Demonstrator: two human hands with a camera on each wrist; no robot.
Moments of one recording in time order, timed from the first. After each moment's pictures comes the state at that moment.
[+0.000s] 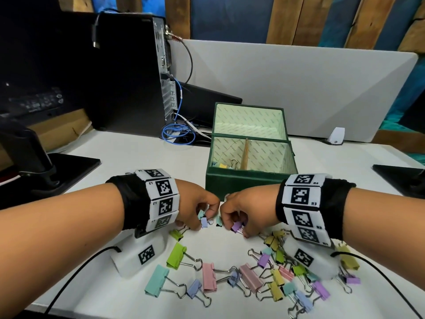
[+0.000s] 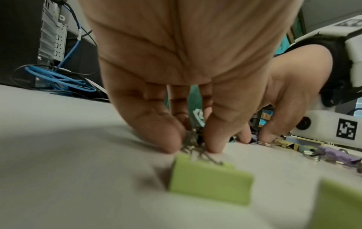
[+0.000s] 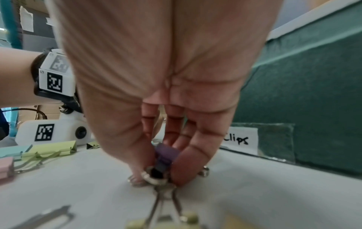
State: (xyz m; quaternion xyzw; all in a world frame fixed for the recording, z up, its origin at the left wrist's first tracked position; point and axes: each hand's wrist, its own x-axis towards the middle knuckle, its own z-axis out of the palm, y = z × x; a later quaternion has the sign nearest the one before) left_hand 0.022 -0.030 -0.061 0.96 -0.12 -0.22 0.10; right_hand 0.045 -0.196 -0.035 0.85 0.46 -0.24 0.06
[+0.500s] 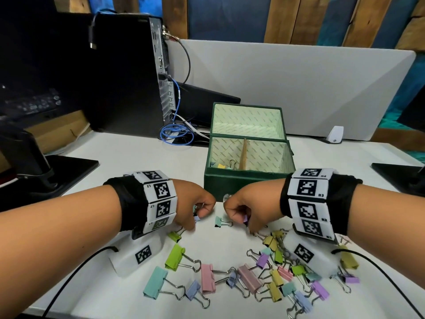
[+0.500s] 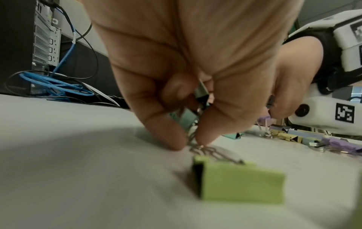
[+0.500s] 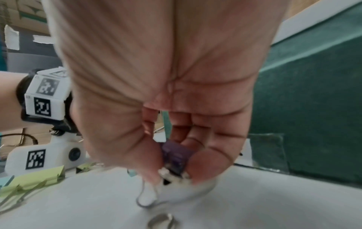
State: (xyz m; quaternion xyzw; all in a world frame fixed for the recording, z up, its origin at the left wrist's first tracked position) left_hand 0.022 -0.027 -0.060 0.97 -0.15 -0.19 0.07; right_hand 0.054 -0.203 -0.030 0.86 0.45 -0.25 0.03
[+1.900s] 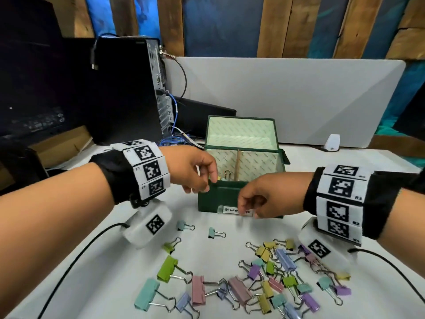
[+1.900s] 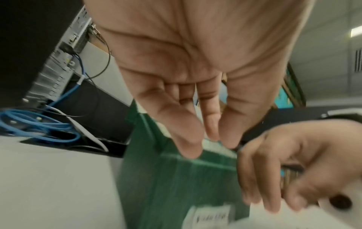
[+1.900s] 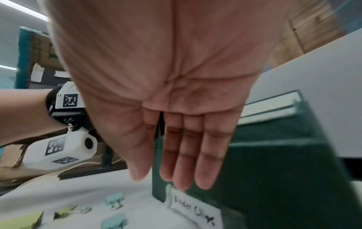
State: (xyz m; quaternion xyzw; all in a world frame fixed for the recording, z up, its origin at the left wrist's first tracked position) left_hand 0.034 -0.034 0.013 0.95 -0.11 -0.11 0.28; right_hand 0.059 -0.242 0.003 0.89 0.42 -0.18 -0.02
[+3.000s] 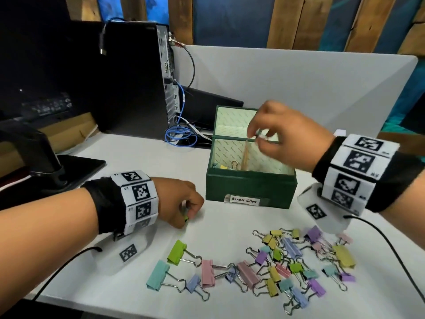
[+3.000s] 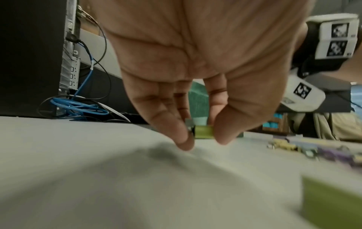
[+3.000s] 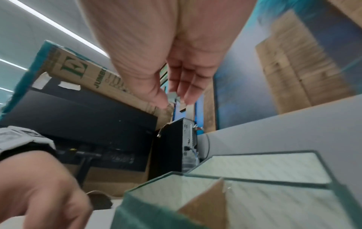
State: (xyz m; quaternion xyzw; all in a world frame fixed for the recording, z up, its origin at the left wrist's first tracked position) left_hand -0.006 -0.010 -0.045 0.97 -0.13 -0.16 0.08; right_hand 0.063 -0.236 0.035 0.86 0.44 0.19 -0.17
